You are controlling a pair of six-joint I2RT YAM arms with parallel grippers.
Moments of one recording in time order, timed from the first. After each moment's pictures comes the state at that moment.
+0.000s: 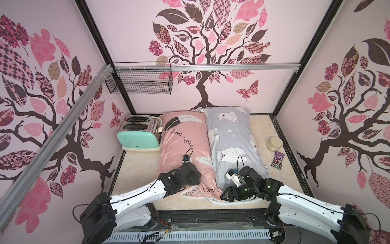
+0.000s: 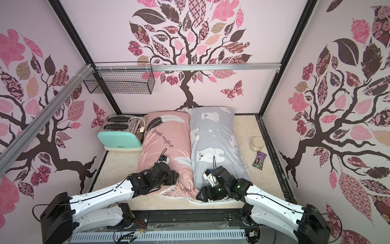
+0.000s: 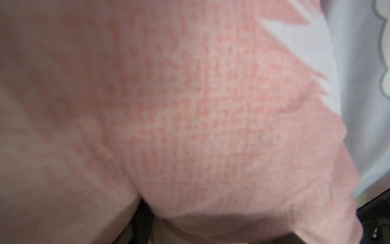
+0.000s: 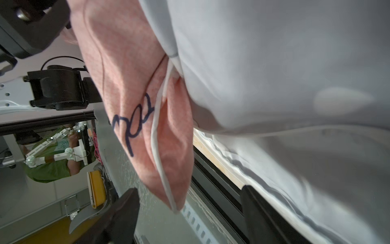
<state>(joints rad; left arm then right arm) -0.91 1.14 0.61 -0.37 -0.18 -0.81 0.83 0.91 0.40 -0.36 -0.56 0.78</state>
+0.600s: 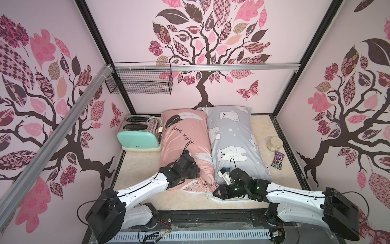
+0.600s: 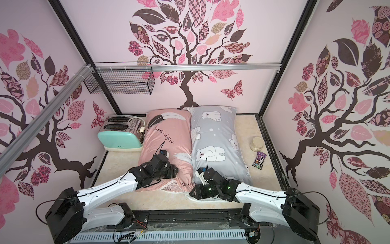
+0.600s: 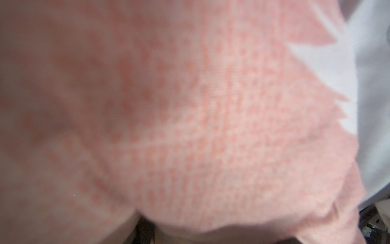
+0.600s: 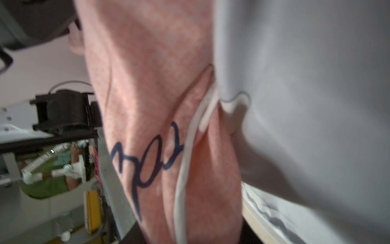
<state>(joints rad) -0.76 1.21 0.65 -0.33 -0.06 -0.71 0.97 1.08 0.40 -0.06 -0.39 0.89</state>
